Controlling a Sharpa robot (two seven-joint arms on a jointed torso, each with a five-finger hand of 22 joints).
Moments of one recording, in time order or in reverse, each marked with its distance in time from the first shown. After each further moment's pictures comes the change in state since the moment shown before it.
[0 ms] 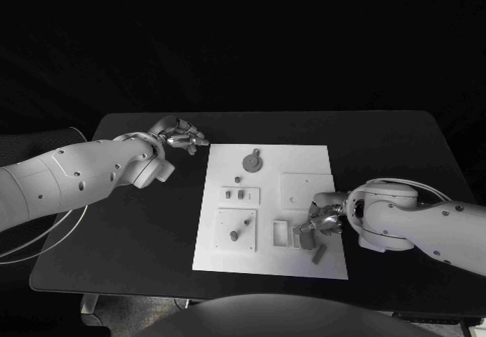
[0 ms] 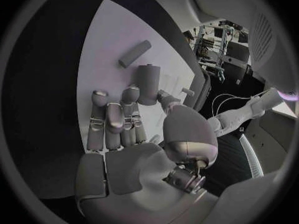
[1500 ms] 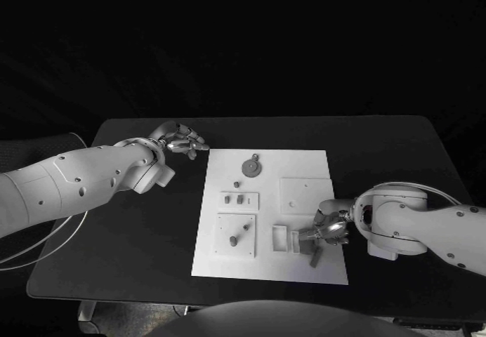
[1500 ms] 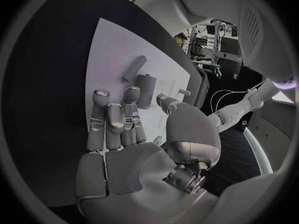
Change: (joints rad) left arm 0.000 0.004 0.001 -0.001 0.000 -0.003 0.008; left_hand 0.000 0.000 -0.003 -0.003 0.000 0.000 0.000 0.000 0.001 0.000 0.000 0.000 0.000 0.000 0.000 0.004 -0.001 0.000 0.002 -0.002 0.000 -0.001; right arm 0.021 -0.044 -0.003 0.034 0.082 0.057 -0.012; right_hand 0.006 -0.172 0.175 0.210 -0.281 -0.041 -0.003 0.045 -0.010 0.004 -0.004 -0.026 0.038 -0.012 -0.016 0.025 -0.045 0.000 0.007 -0.018 -0.008 -0.001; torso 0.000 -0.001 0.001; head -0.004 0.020
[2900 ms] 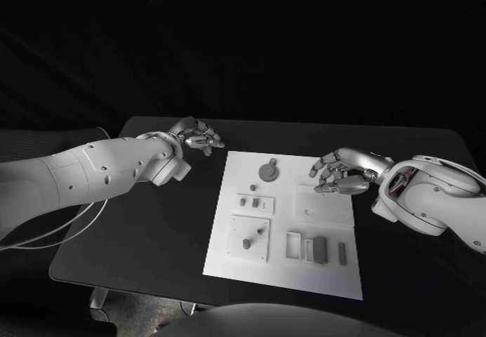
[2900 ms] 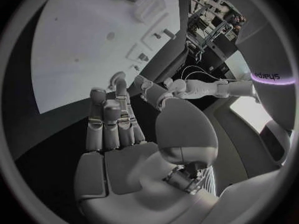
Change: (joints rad) left arm 0.009 -0.006 0.003 -0.021 -0.001 -0.002 0.002; left_hand 0.004 -0.004 0.007 -0.007 0.000 0.000 0.000 0.000 0.001 0.000 0.000 0.000 0.000 -0.004 -0.004 0.004 -0.004 0.000 -0.002 0.002 0.000 -0.002; right arm 0.017 0.030 0.137 -0.136 -0.159 -0.323 0.513; right_hand 0.231 0.049 0.118 -0.496 0.104 -0.176 0.103 -0.066 -0.095 -0.064 0.110 -0.564 -0.525 -0.058 0.096 -0.122 -0.156 -0.002 -0.027 0.052 -0.043 0.000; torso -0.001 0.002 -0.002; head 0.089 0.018
